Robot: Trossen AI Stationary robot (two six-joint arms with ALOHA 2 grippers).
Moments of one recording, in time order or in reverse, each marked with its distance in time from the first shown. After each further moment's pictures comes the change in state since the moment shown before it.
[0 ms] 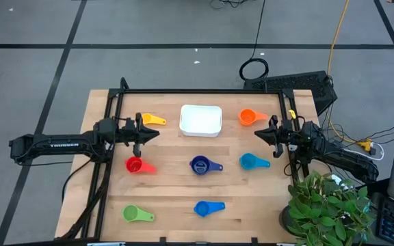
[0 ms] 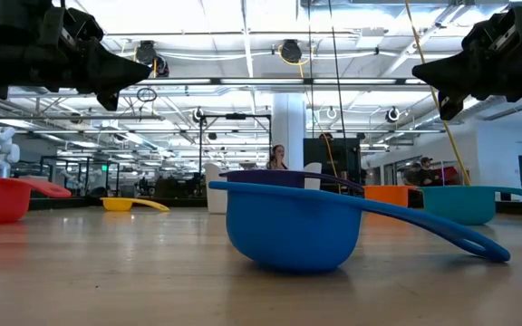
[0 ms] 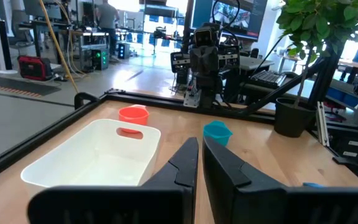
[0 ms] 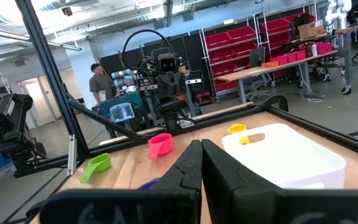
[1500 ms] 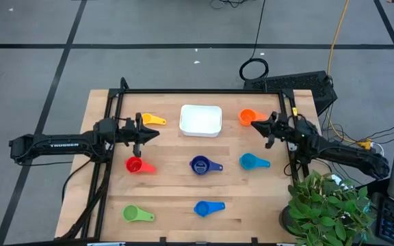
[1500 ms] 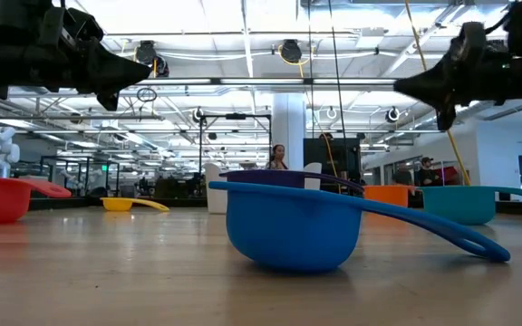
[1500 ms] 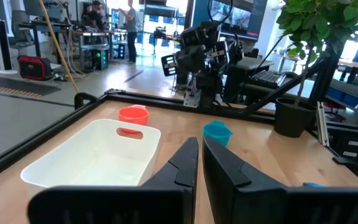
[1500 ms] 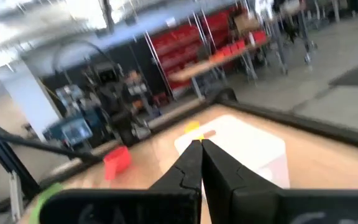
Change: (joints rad) left arm 0.000 0.000 0.000 0.000 0.000 0.000; right arm 0.001 0.294 0.031 0.163 0.232 0.104
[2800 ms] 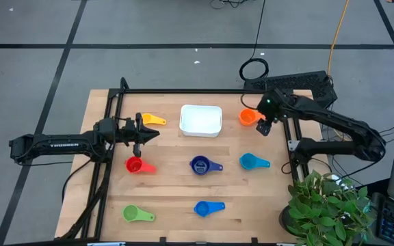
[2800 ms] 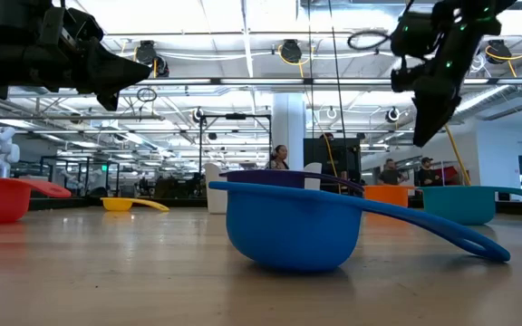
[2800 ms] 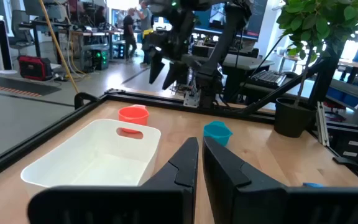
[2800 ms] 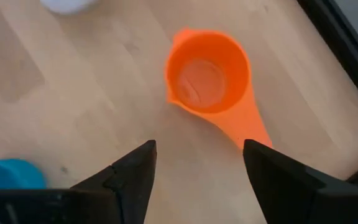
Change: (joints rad) left arm 0.000 0.000 0.000 0.000 0.000 0.000; right arm -0.258 0.736 0.735 -1.172 0.109 -0.487
